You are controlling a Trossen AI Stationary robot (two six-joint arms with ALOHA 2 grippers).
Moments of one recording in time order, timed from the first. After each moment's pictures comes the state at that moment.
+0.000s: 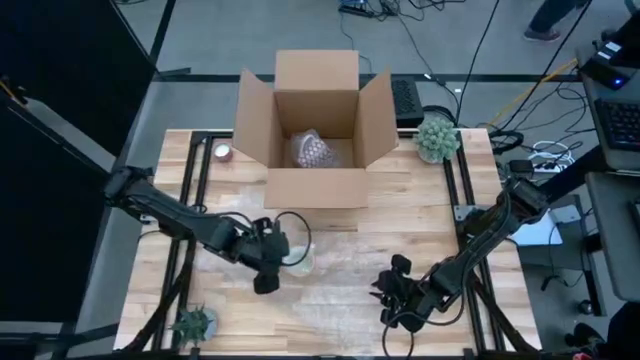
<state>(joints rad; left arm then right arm) -0.45 1.46 1.20 -0.90 -0.24 -0.57 0.78 1.67 0.94 -0.33 0.57 1.00</state>
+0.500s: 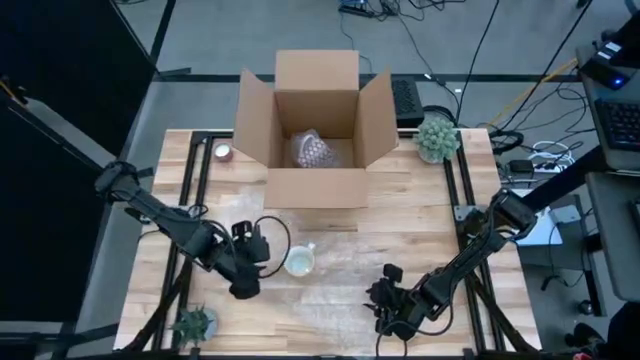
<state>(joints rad) -0.58 1.38 1.15 -0.98 -0.29 -0.68 0.79 1.81 0.94 -0.18 0.57 0.93</state>
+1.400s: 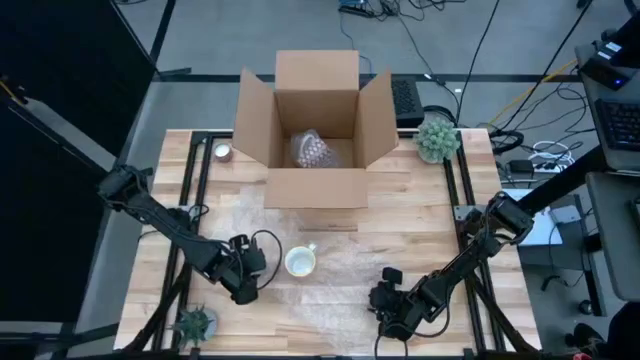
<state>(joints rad) -0.64 1.44 0.75 -0.60 -0.28 -0.83 0.79 1.85 0.94 -0.20 0.46 0.90</state>
